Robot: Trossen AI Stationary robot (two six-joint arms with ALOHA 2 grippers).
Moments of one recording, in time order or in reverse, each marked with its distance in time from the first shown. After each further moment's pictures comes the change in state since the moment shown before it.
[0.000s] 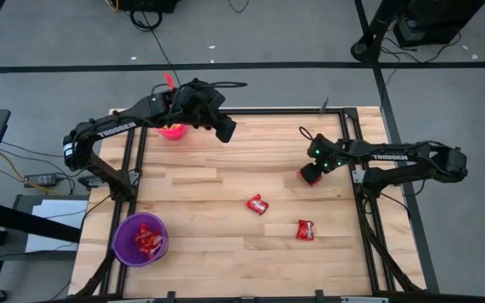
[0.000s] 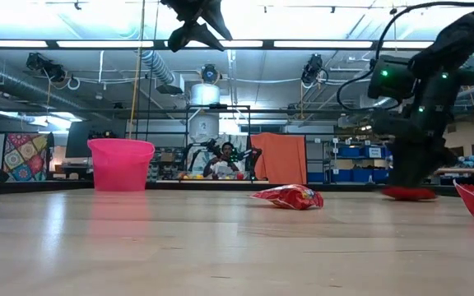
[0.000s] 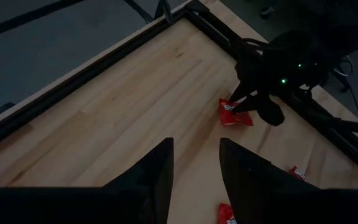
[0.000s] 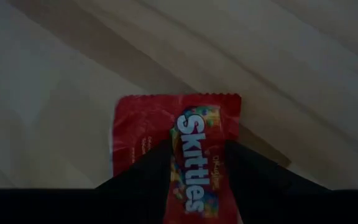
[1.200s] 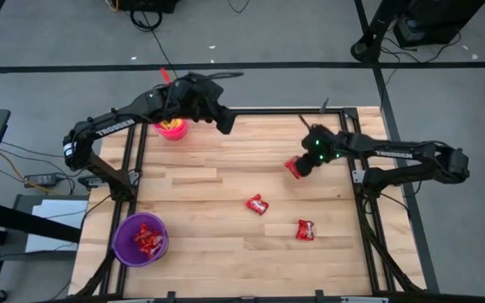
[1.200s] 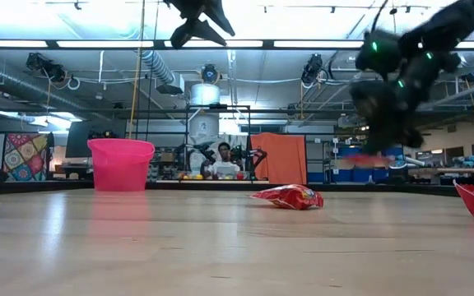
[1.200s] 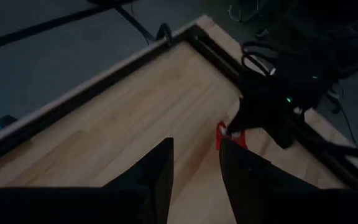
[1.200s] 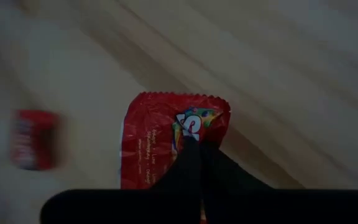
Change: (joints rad) left arm 0.032 0.001 0.024 0.046 -0.001 -0.017; right arm 0.000 -0.022 0.118 0.064 -0.107 -0.021
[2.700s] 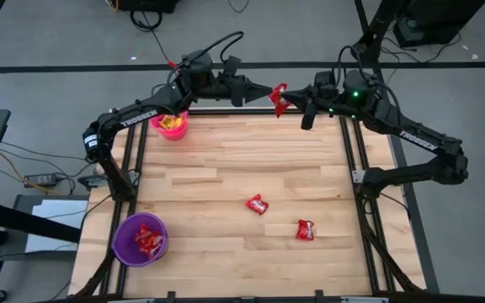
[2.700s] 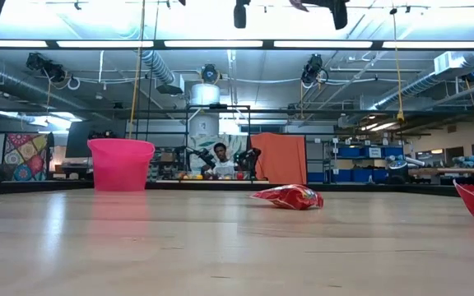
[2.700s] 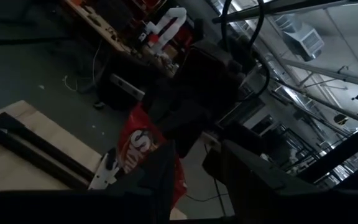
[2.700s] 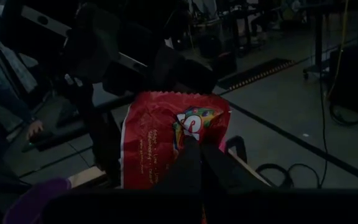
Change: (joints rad) left arm 0.068 0.196 0.127 0.724 0.509 -0.315; right arm -0.044 0.005 0.658 0.247 -0.021 -0.272
